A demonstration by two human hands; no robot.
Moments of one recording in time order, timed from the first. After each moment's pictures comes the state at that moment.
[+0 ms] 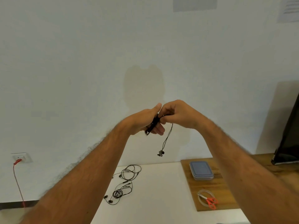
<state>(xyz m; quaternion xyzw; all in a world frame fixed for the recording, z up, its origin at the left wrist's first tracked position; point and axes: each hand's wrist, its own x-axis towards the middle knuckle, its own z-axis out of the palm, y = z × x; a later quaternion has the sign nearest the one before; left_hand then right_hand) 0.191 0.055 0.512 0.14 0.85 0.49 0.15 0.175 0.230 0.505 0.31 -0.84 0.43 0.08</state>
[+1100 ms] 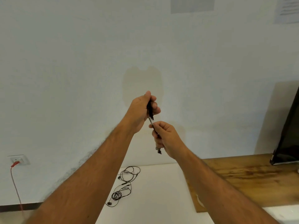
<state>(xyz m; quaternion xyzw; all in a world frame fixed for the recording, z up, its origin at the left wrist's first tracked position) 0.184 0.062 0.517 0.18 0.64 0.75 -0.03 0.185 0.180 0.423 0.18 -0.60 0.78 -0.02</state>
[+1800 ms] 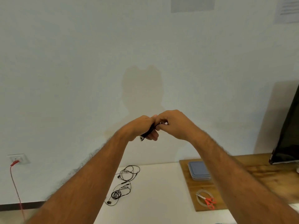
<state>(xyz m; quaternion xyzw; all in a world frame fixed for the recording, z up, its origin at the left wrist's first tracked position) 0.182 0.051 0.487 0.11 0.87 0.47 0.11 0.188 0.216 0.480 0.28 -0.91 0.25 0.18</state>
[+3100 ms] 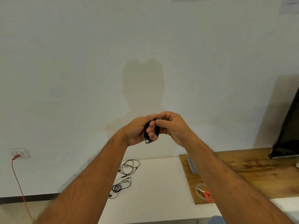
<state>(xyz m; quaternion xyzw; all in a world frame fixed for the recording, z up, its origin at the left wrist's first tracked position) 0.184 0.043 0.457 0.14 0.65 0.72 0.20 0.182 0.207 0.435 0.24 -0.61 0.75 -0.02</state>
